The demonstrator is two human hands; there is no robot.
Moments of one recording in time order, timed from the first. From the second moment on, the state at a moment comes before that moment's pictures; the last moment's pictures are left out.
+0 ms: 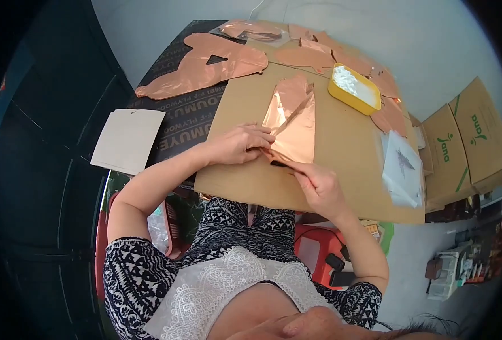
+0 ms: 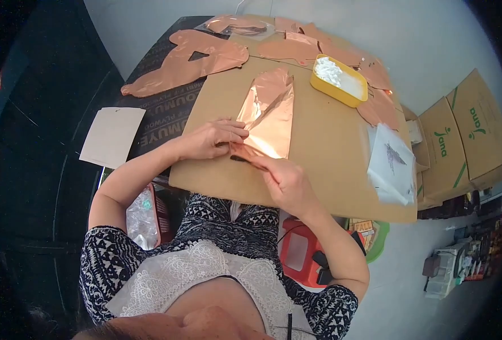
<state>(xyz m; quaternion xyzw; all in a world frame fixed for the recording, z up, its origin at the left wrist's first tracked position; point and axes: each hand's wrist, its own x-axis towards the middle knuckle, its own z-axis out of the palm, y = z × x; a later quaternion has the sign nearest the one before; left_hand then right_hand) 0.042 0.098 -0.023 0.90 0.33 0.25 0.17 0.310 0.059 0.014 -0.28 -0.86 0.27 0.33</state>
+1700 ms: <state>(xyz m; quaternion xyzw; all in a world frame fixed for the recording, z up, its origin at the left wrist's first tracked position) 0.061 0.043 -0.030 0.63 0.56 0.41 0.36 0.319 0.087 -0.025 -0.47 -0.74 0.34 0.34</state>
